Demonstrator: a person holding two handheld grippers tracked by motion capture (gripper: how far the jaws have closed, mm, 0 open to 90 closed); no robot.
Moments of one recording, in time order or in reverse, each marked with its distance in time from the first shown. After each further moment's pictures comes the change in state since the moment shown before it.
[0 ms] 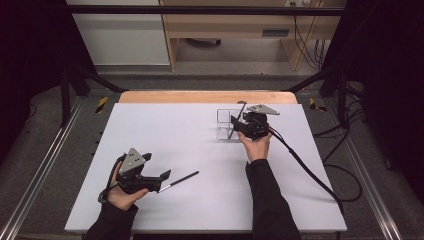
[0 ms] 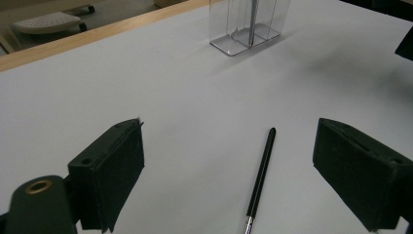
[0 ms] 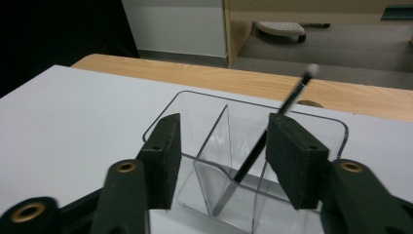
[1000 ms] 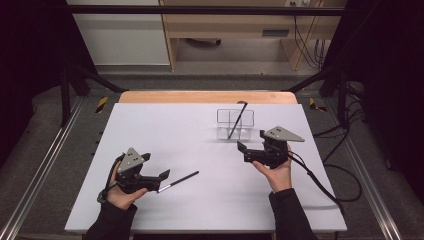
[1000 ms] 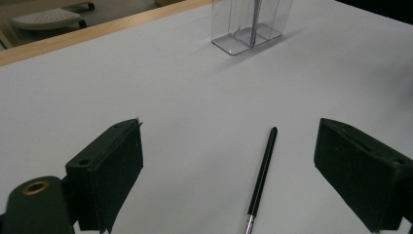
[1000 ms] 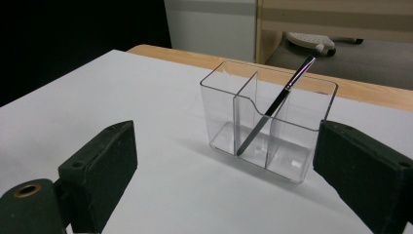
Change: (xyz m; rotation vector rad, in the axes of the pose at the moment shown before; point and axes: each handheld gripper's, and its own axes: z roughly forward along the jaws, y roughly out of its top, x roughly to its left) left arm 0.003 -0.002 0.000 0.003 0.001 -0.017; right arm 0.004 -0.031 -0.092 -0.037 0.131 -0.077
